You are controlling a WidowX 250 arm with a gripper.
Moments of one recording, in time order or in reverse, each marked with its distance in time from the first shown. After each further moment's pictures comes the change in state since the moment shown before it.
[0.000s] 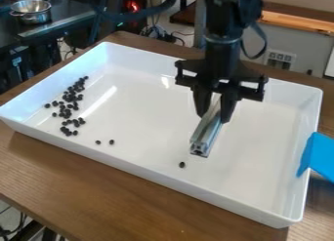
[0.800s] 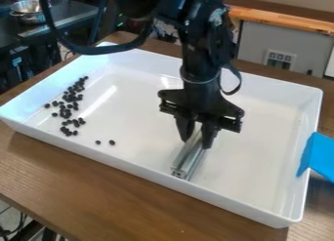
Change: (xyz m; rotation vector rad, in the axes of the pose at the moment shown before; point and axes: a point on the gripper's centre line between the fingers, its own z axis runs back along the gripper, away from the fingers) arm -0.020 0.021 -0.031 0.023 -0.056 -0.041
